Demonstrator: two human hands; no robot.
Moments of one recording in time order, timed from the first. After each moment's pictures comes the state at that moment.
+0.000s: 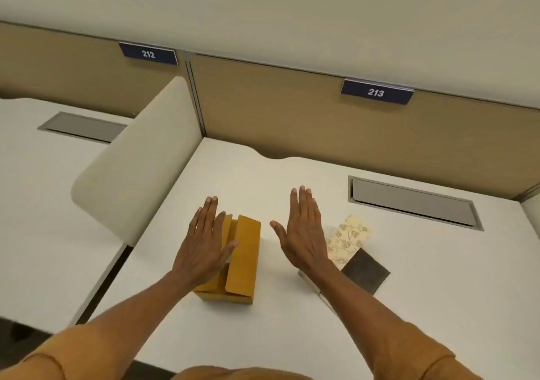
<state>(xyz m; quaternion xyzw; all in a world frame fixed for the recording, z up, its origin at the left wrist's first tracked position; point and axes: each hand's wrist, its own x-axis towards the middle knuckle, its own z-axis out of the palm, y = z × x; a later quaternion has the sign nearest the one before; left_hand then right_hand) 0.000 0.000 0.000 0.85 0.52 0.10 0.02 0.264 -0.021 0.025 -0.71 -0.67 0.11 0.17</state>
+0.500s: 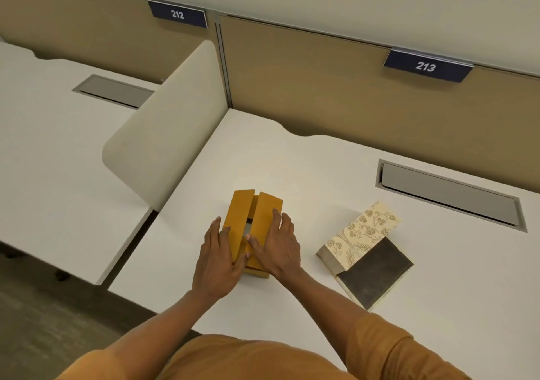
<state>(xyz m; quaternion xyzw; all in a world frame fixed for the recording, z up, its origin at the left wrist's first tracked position) -0.004 -0.085 -0.038 0.69 0.68 0.10 0.22 0.168 -0.052 -0.027 -0.72 -0.62 0.30 0.10</state>
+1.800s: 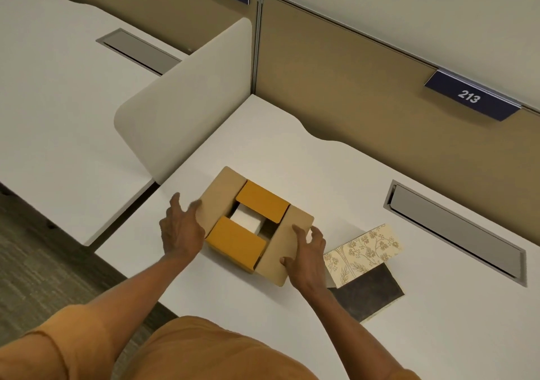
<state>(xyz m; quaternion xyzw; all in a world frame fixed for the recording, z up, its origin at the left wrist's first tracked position) -0.042 -0.043 -0.035 0.53 0.82 0.10 0.18 0.238 -0.060 -0.025 -0.73 -0.61 0.31 0.04</state>
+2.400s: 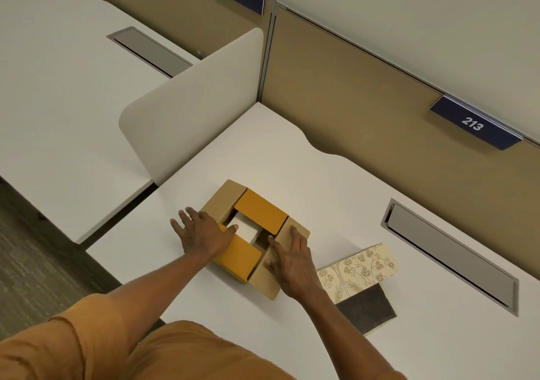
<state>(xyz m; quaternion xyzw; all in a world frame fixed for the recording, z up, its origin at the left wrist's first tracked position) -0.002 -0.009 -0.052 0.46 0.84 -0.06 0.27 0.235 -0.036 -0.020 -0.58 -0.78 0.22 -0.10</state>
